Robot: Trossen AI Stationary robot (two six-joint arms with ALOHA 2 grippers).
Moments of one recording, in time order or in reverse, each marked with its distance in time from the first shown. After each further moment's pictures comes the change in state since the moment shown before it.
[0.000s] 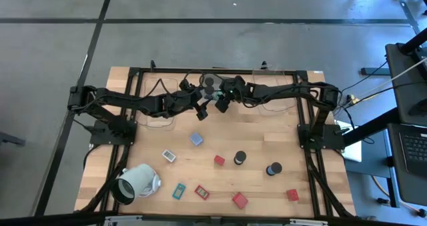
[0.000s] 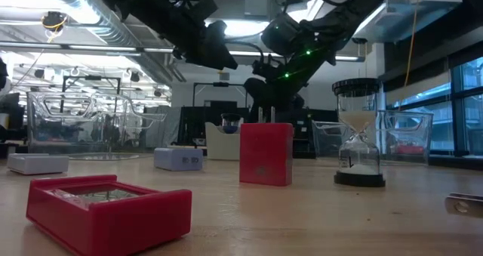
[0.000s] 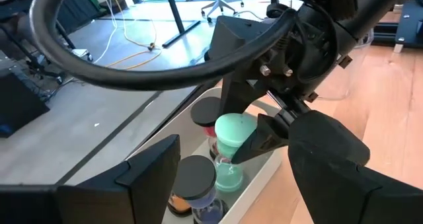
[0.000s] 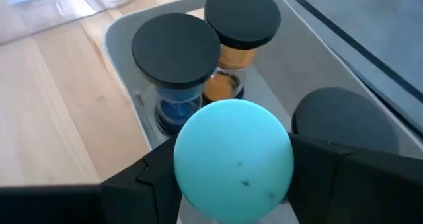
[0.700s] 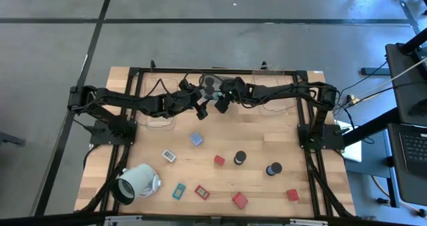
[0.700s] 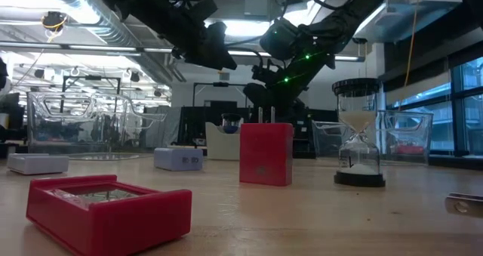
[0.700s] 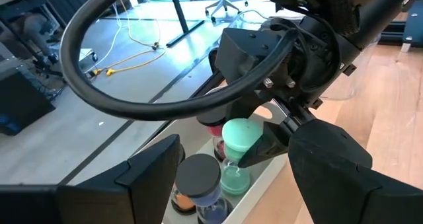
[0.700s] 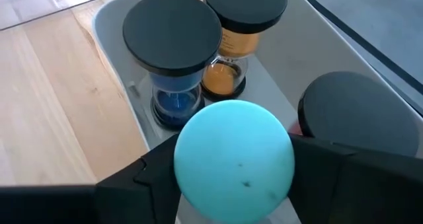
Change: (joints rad) left arm 0.000 0.000 0.000 -0.003 -0.017 0.000; right arm -0.002 0.019 0.000 -0.001 0.000 0.012
